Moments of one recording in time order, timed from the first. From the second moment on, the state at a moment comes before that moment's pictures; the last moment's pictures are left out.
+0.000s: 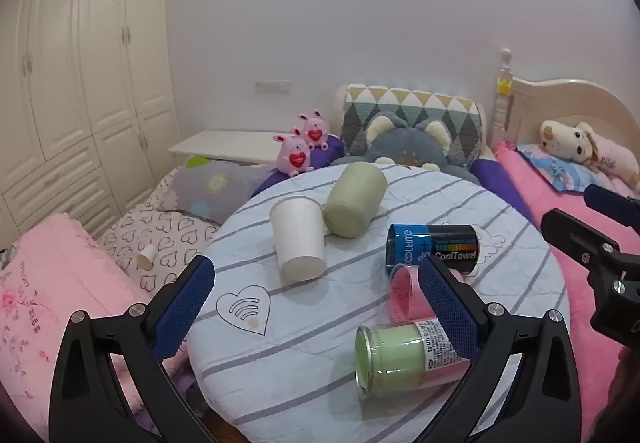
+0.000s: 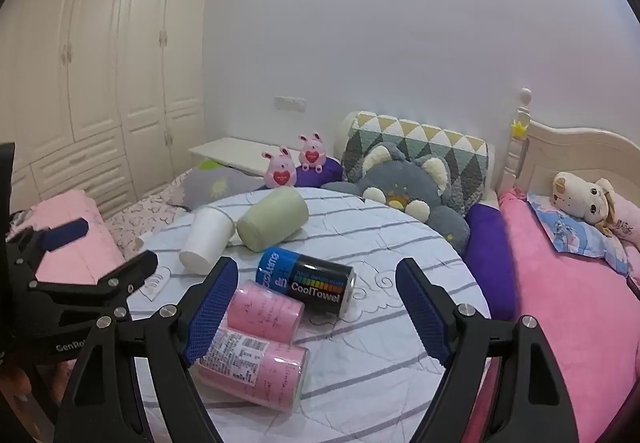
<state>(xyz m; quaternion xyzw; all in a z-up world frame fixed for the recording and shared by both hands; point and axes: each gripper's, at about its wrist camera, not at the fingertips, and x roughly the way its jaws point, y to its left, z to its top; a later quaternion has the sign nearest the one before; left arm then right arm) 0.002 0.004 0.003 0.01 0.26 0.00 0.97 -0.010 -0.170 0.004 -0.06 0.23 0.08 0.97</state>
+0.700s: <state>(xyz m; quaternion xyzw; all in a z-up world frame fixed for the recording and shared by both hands) -0.016 -0.002 0.012 0.03 0.24 0.02 0.97 -0.005 -0.194 0.005 -0.03 0.22 0.11 0.97</state>
